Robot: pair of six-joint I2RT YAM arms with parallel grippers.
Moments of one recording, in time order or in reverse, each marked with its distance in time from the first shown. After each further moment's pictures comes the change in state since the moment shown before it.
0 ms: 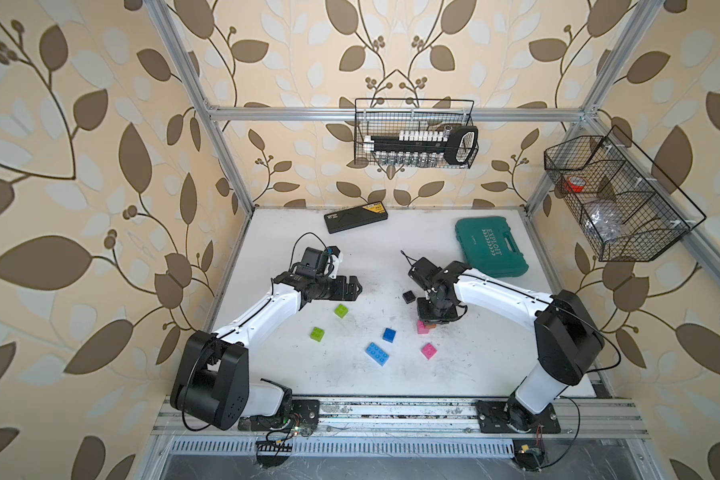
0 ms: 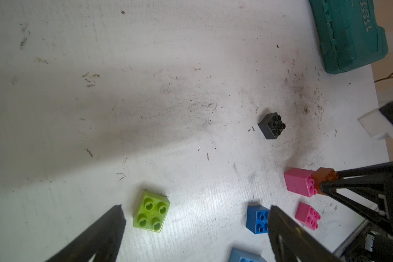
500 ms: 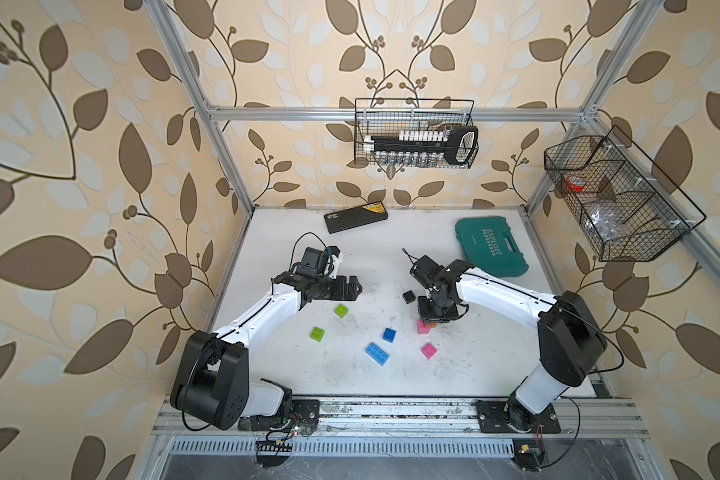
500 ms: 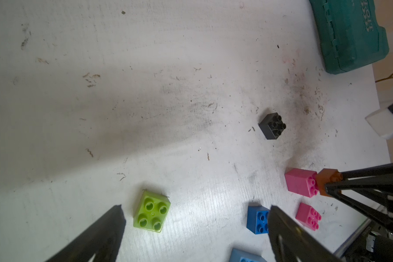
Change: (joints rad) left arm 0.000 0.000 0.000 0.000 -0.002 0.000; right arm -0.011 -0.013 0.008 -0.009 -0.018 -0.004
